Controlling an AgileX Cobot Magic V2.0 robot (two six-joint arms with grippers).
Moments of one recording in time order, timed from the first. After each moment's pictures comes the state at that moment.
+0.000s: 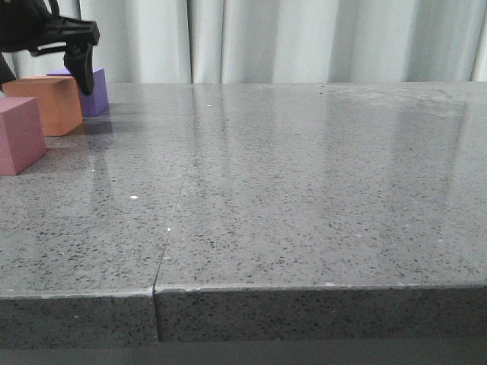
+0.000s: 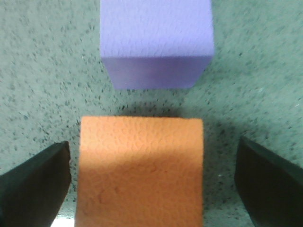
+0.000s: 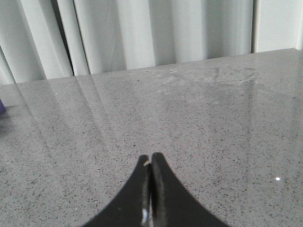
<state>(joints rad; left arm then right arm) -0.19 1.82 -1.54 0.18 0.75 -0.34 0.13 0.02 -0.36 -0.04 0.48 0.24</state>
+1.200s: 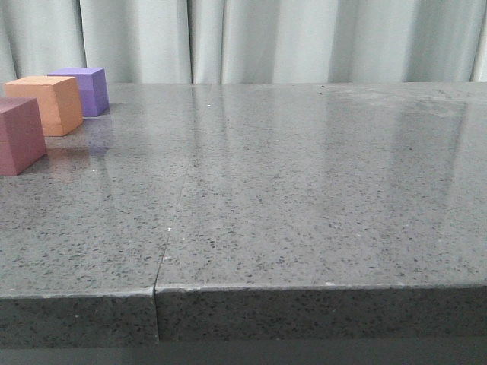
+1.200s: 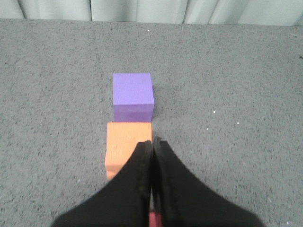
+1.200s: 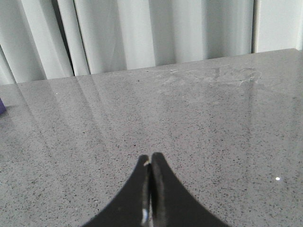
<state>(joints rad) -0.23 1.26 -1.33 0.18 0.73 -0.34 0.13 0.02 -0.36 -0.04 0.48 0.24</state>
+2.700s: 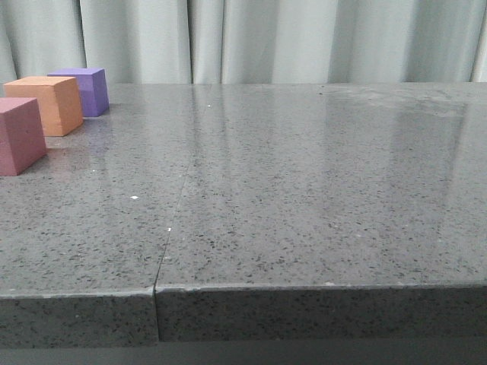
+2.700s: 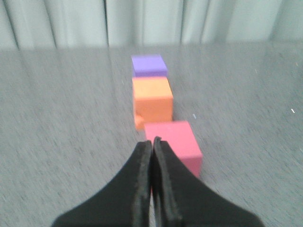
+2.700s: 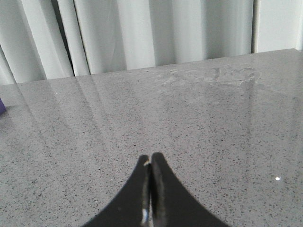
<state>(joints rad) -0.15 0.47 -0.45 0.18 0.28 -0.21 0.13 0.02 -0.36 -0.04 0.48 0.24</state>
